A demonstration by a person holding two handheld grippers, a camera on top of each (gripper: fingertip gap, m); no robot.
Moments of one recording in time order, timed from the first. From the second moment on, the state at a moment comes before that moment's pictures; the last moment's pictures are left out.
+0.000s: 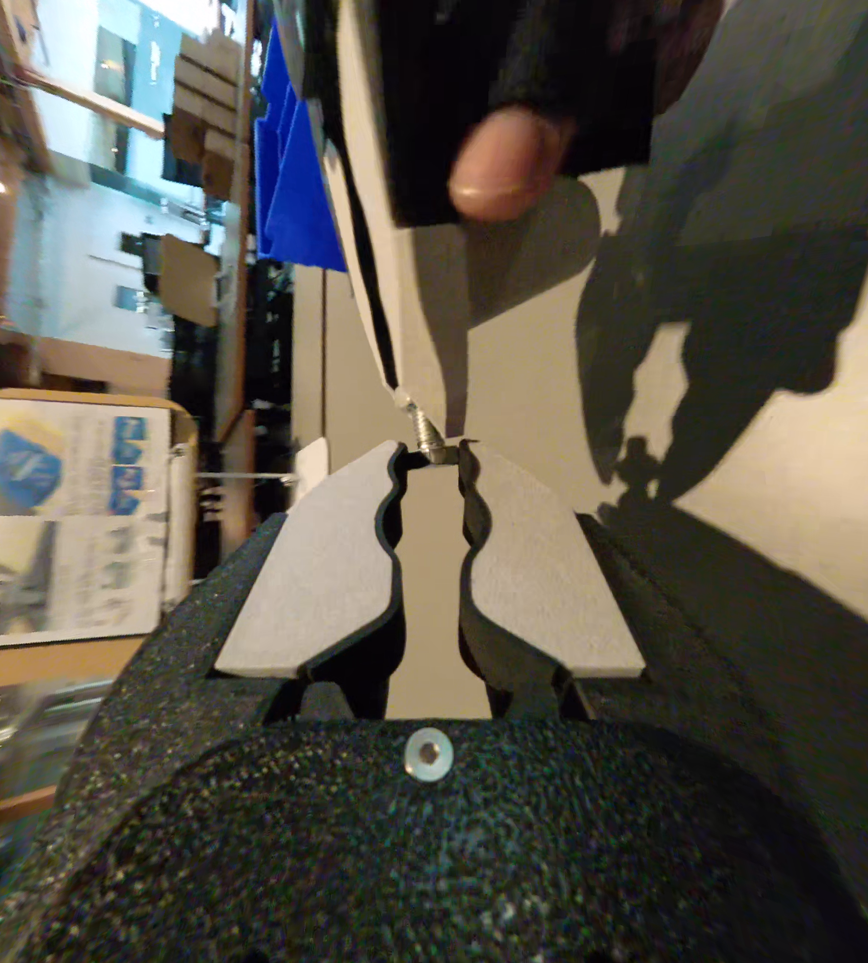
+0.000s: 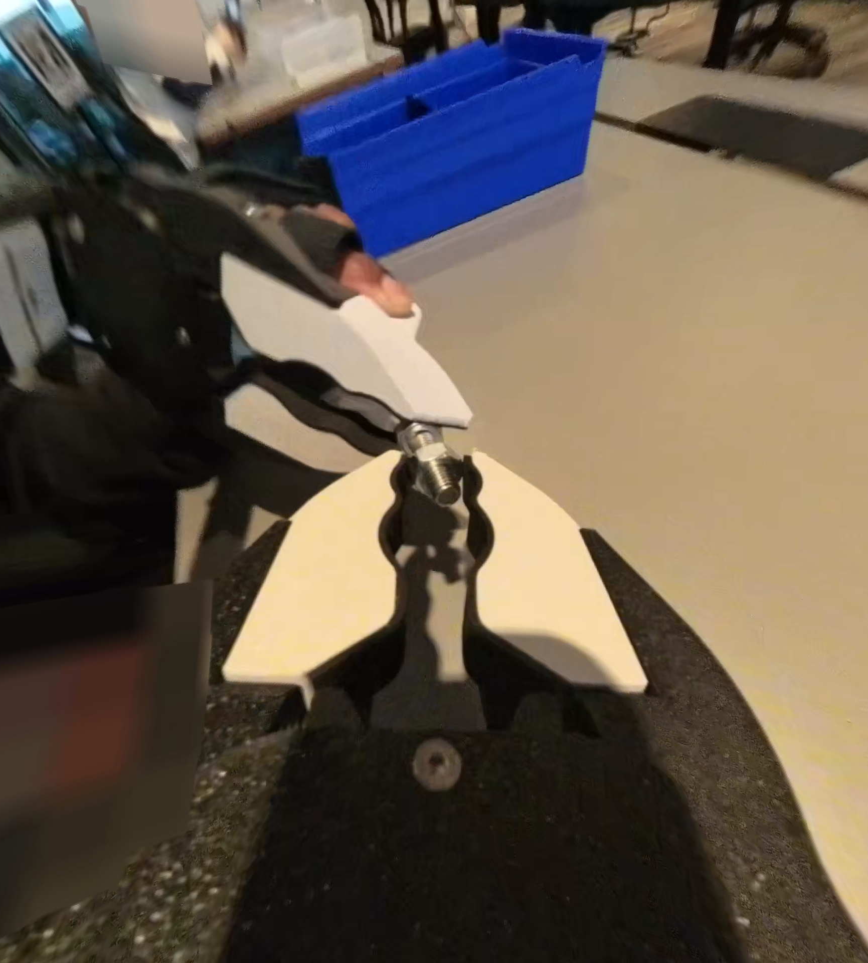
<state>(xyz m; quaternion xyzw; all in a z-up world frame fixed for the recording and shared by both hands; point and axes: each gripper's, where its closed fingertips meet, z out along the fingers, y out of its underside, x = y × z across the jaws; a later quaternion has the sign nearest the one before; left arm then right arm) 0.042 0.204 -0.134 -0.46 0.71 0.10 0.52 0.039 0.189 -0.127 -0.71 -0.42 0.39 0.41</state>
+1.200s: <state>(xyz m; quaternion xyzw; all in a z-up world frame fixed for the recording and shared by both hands) 0.042 0.207 -0.116 -0.46 0.68 0.11 0.56 0.037 0.189 -0.110 -0.69 -0.31 0.54 0.37</state>
